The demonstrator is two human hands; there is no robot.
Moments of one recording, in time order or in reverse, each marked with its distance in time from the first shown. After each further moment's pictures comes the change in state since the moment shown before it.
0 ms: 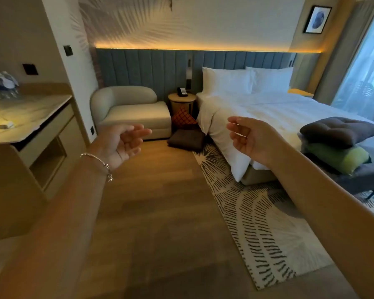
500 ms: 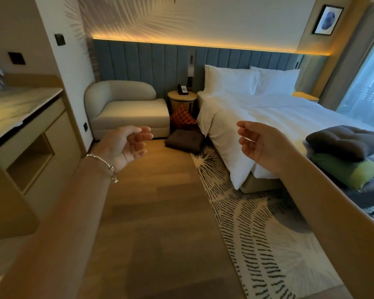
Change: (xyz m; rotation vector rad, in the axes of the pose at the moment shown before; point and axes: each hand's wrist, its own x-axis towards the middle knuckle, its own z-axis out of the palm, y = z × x) left_hand 0.111 -0.008 0.037 0.013 0.047 -0.046; right_hand 0.106 -0.010 -0.036 -0.010 0.028 0.015
